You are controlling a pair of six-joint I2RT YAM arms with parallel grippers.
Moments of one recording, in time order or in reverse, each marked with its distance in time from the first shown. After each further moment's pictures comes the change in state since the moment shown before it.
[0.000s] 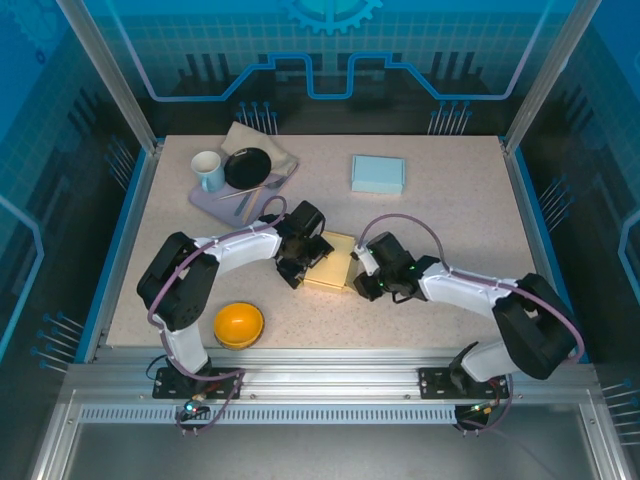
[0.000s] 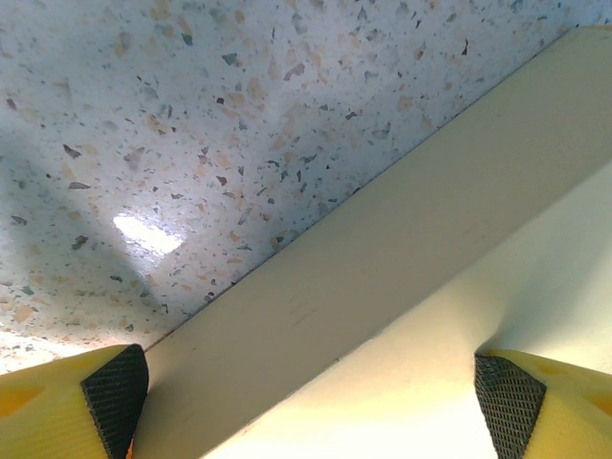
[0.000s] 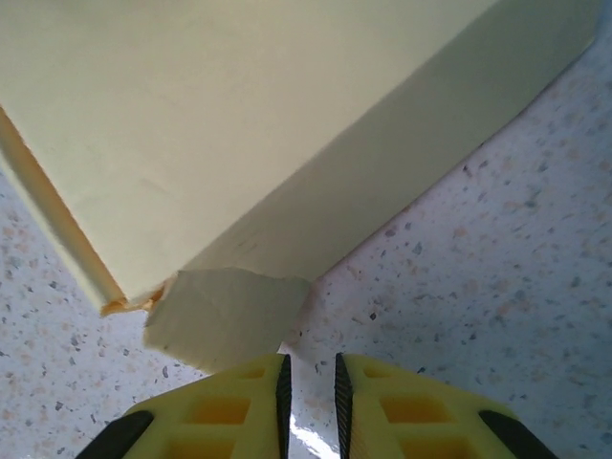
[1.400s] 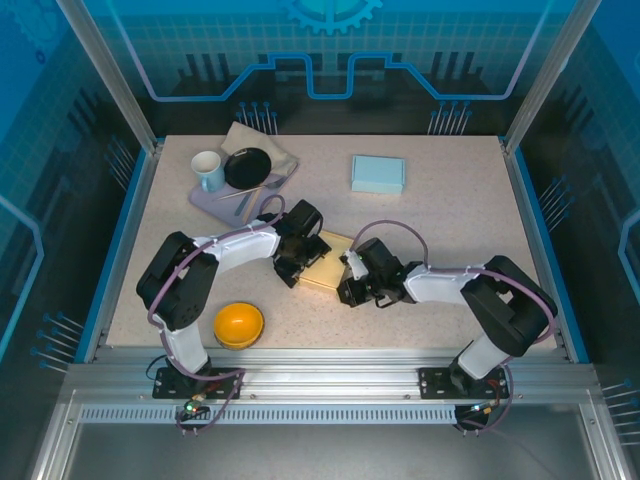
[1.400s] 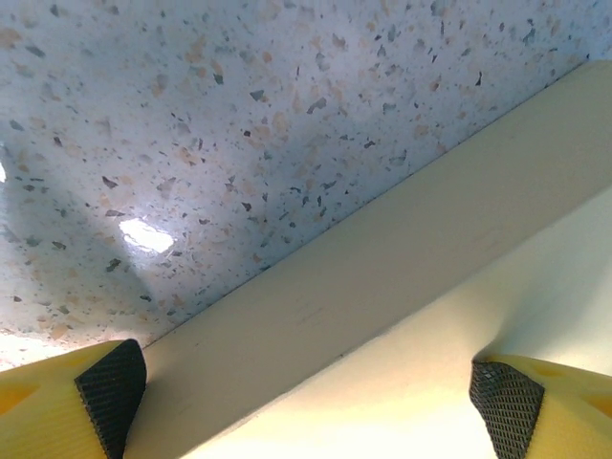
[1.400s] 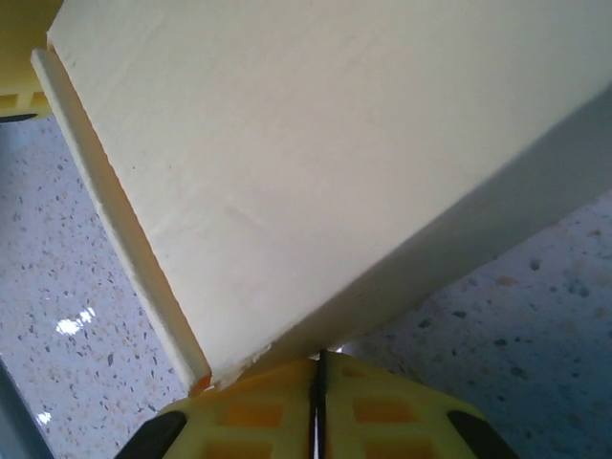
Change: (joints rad) left arm 0.011 0.004 0.000 -0.014 -0.005 0.023; right arm 0.048 0.150 -0.047 0.299 -0.241 0.299
